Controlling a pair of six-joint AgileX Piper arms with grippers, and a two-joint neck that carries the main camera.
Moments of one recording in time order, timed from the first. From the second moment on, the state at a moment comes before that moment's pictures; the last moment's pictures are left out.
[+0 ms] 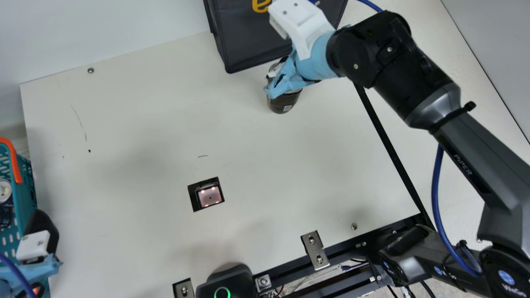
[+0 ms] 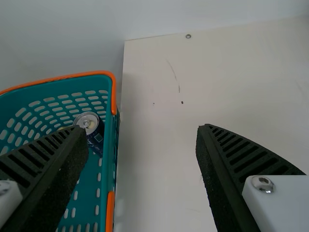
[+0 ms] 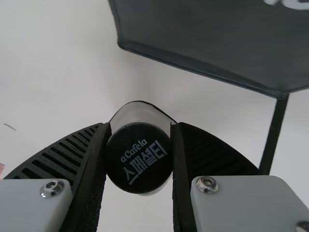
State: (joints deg) left arm 6.8 36.9 -33.9 -10.3 35.9 19.3; right arm 12.9 83.3 -75.8 2.5 51.7 -9.2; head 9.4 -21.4
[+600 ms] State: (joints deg) left arm 6.8 36.9 -33.9 -10.3 35.9 19.3; right arm -0.9 81.9 -74.1 7.0 51.9 -15.9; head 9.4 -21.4
